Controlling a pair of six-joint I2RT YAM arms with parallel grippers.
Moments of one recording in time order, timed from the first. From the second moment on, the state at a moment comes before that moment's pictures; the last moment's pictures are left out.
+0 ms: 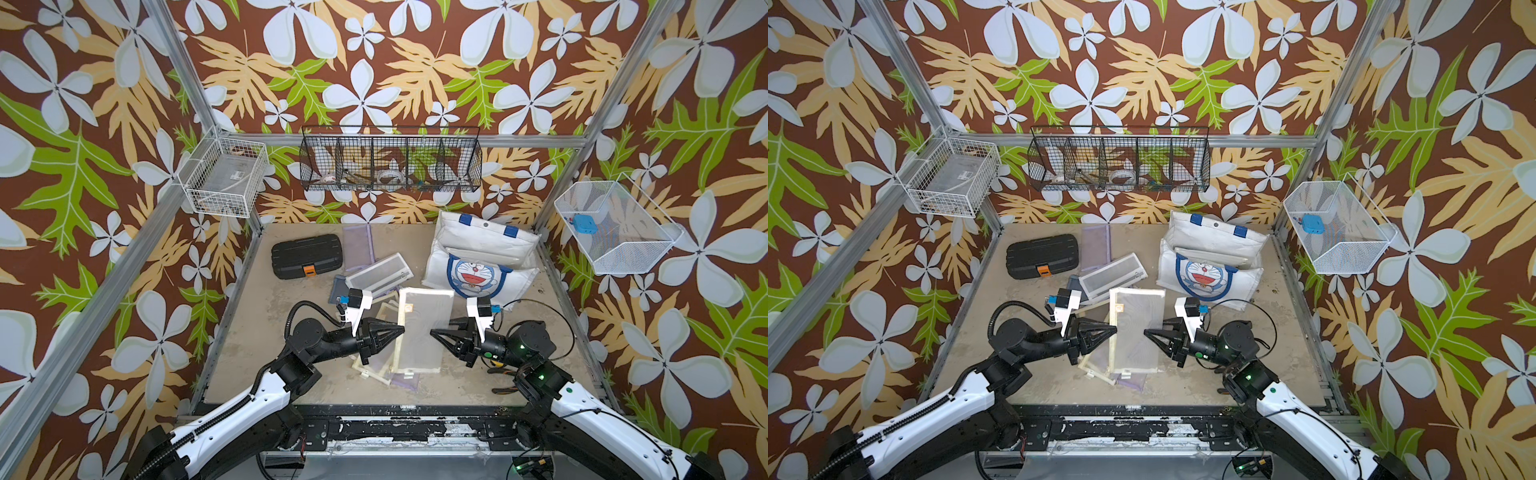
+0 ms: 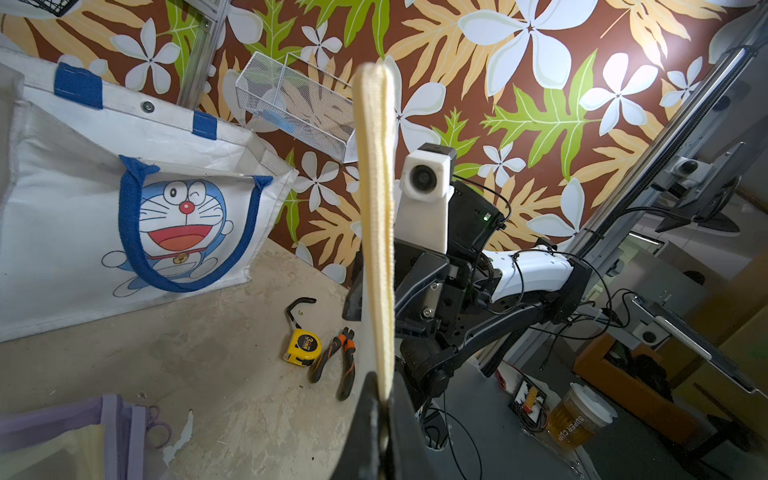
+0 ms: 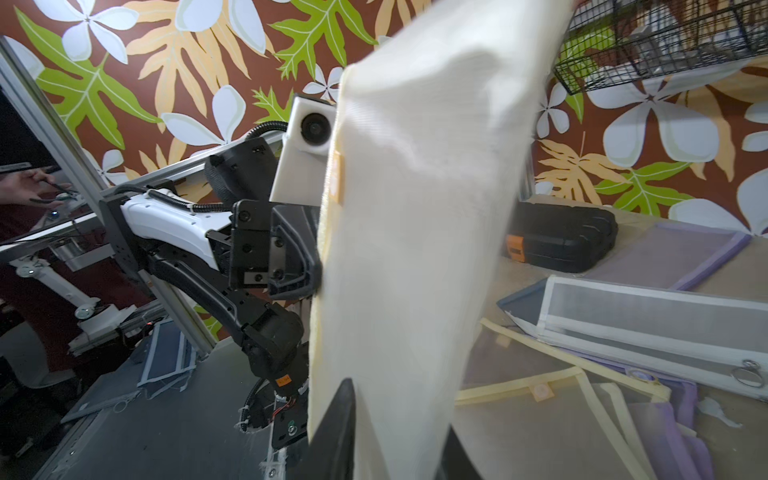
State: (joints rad) left arm -0.72 0.83 0.43 0.56 0.61 -0.62; right arm 0.65 0.71 0.37 0.43 -0.63 0.37
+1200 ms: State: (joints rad) left arm -0.72 0.81 0.37 0.21 0.08 -0.66; right arm 0.53 1.23 1.30 -0.24 0.38 -0.63
